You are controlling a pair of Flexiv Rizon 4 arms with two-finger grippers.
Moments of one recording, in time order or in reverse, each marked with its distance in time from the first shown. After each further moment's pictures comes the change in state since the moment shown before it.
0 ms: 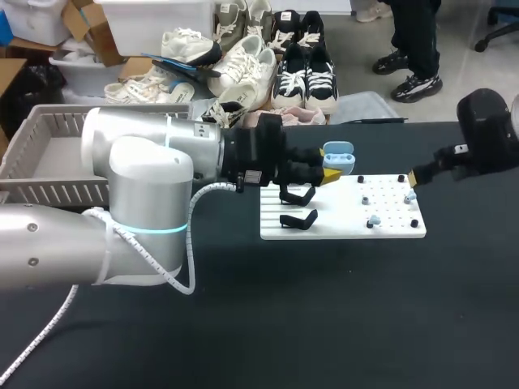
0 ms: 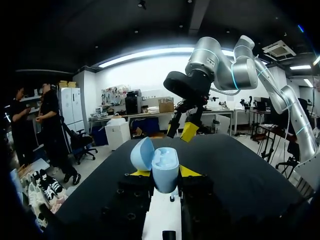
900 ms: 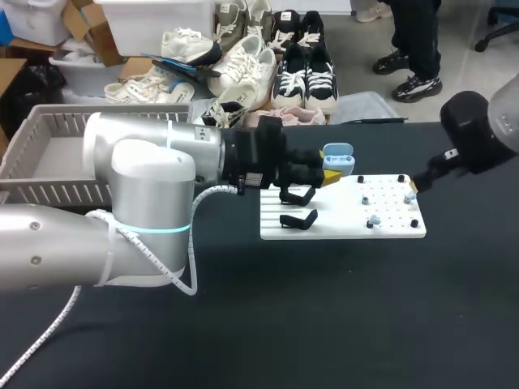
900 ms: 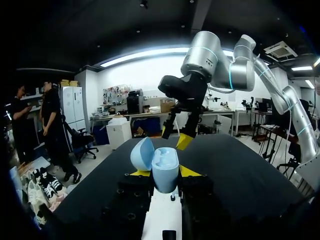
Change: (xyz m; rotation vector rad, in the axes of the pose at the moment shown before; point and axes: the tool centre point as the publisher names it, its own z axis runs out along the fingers) left arm 0.005 0.001 0.002 -0.013 -0.002 -0.011; right arm 0.000 -0.025 0.020 0.126 0.098 -0.179
